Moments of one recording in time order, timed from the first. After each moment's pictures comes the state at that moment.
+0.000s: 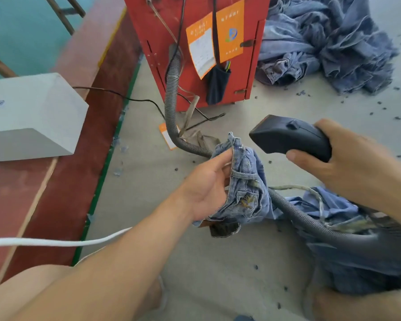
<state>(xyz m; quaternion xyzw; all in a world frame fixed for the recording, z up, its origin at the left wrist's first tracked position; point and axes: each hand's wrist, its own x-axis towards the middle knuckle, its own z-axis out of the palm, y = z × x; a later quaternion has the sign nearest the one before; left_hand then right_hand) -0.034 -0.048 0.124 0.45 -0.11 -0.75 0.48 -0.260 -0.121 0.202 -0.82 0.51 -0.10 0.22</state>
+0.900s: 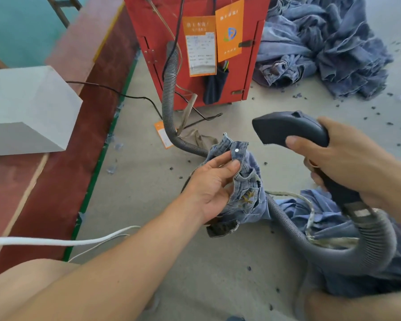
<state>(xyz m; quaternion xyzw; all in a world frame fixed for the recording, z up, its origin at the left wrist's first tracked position) -0.052 -0.056 0.114 0.44 -0.02 -0.69 0.57 -0.258 -0.138 0.202 -0.71 0.53 -0.16 0.44</state>
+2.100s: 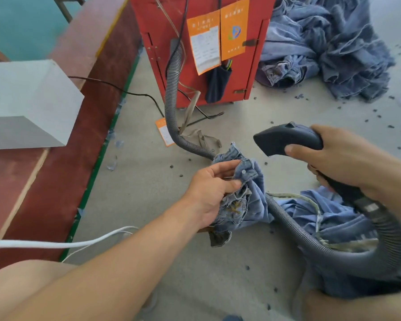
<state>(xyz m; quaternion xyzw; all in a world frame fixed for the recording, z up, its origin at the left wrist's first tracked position) -0.052 -0.041 0.103 0.53 -0.15 -0.64 0.53 -0.253 -0.150 0.198 -0.75 0.54 -0.06 0.38</state>
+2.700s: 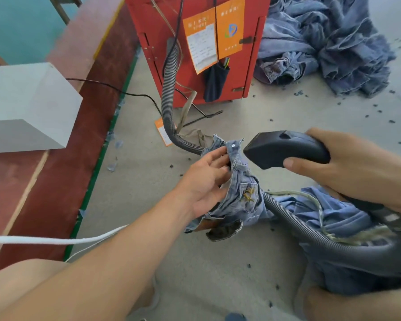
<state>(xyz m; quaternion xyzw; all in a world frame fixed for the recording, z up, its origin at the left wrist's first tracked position) -0.039 -0.052 0.112 0.46 -0.06 -0.70 0.55 -0.262 -0.130 0.216 -0.80 0.49 -0.02 0.35</state>
